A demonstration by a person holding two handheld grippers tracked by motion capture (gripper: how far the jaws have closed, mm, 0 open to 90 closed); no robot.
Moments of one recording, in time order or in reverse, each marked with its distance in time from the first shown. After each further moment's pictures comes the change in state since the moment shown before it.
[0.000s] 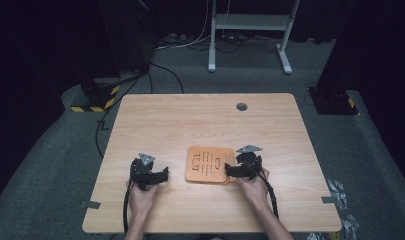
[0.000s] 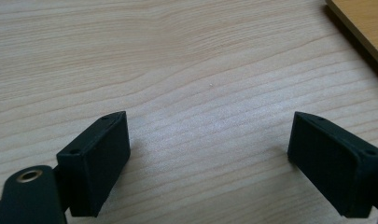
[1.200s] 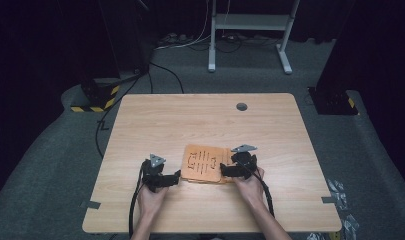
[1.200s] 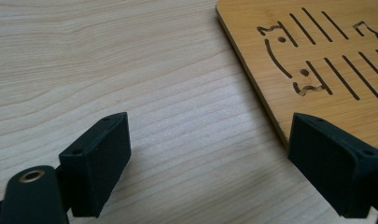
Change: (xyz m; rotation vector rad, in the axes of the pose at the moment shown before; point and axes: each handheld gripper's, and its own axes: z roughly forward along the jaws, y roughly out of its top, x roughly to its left) left arm -0.034 0.006 -0.003 -0.015 -0.152 0.012; right arm 0.011 0.005 0.006 -0.002 0.020 -0.030
